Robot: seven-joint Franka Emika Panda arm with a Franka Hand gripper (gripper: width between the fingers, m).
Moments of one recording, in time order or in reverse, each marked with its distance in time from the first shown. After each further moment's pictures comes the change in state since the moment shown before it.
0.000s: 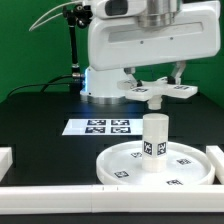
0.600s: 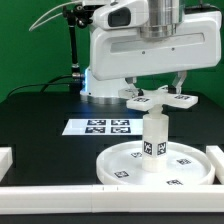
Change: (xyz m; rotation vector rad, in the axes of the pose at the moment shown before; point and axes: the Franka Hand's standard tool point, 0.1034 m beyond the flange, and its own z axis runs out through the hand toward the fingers) arm -0.002 -0.002 0.015 -0.006 -0.005 0.002
